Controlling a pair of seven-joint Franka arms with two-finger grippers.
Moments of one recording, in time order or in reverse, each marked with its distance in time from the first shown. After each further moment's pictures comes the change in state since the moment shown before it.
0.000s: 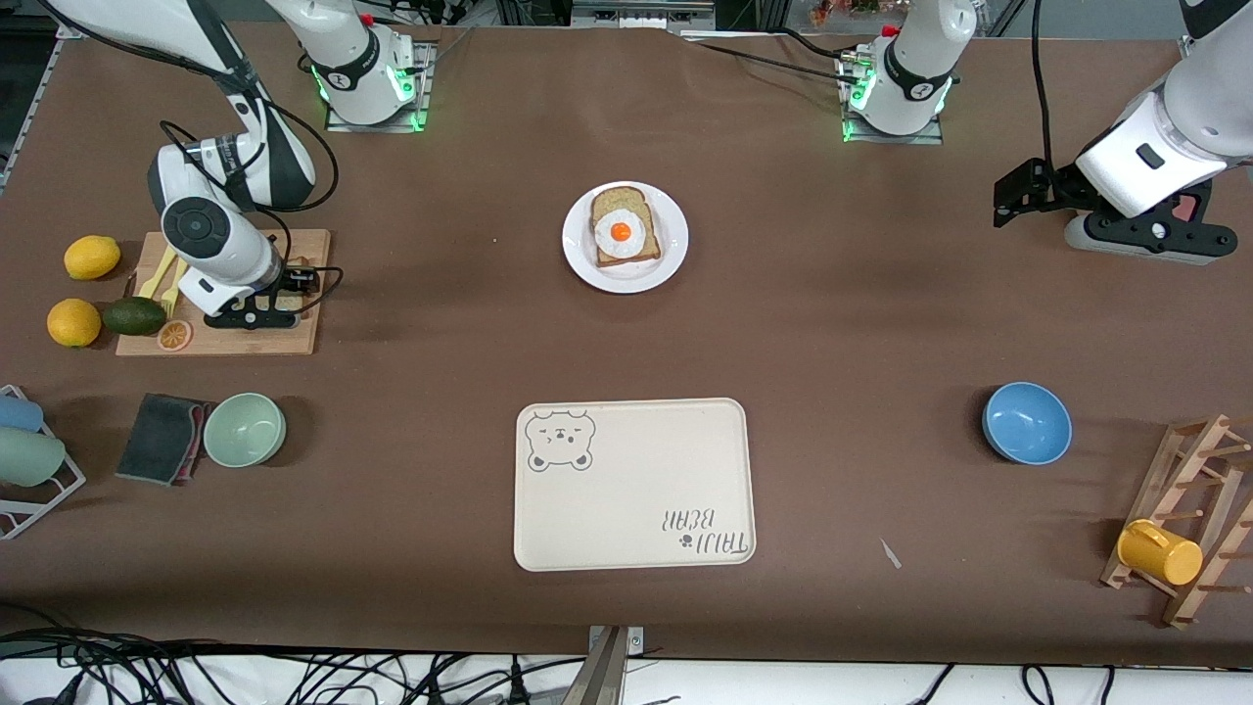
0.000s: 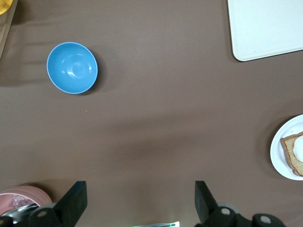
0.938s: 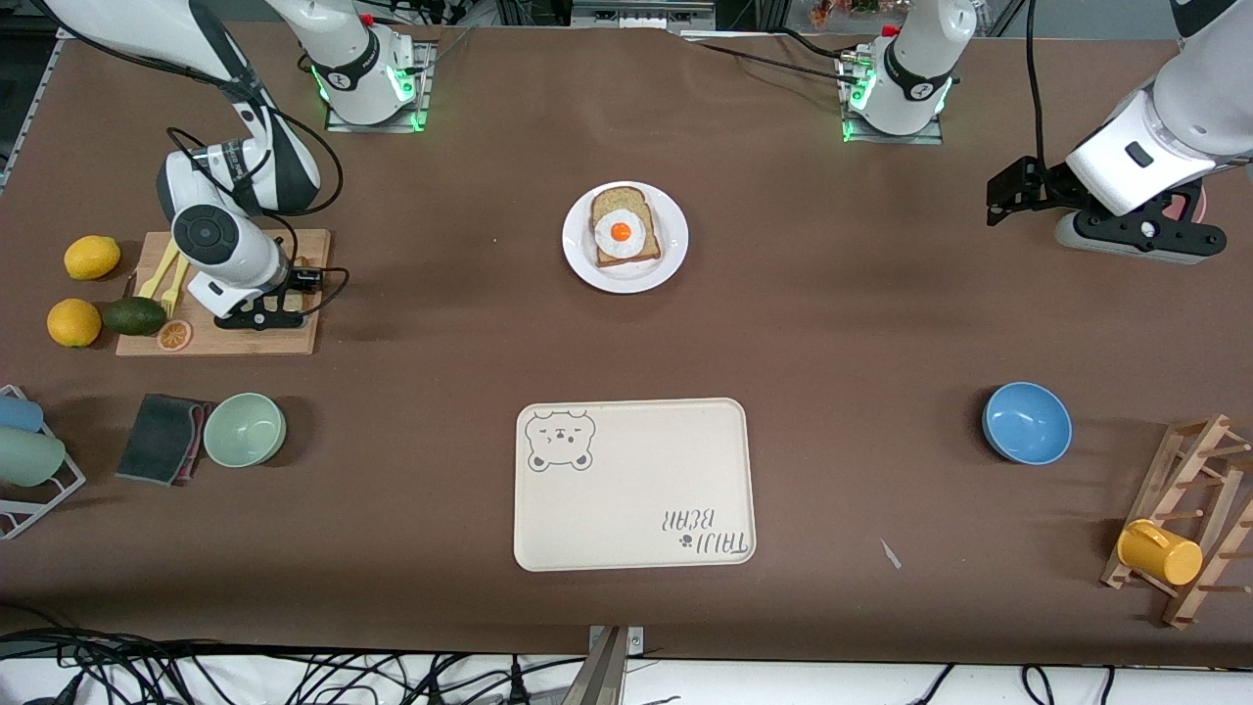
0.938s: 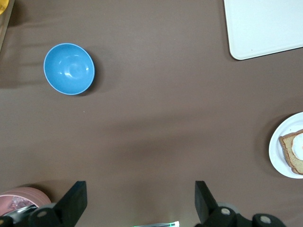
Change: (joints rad) left arm -0.014 0.000 0.000 0.000 0.000 0.000 -0.001; right arm 0.000 0.032 0.002 -0.001 -0.002 0.000 0.000
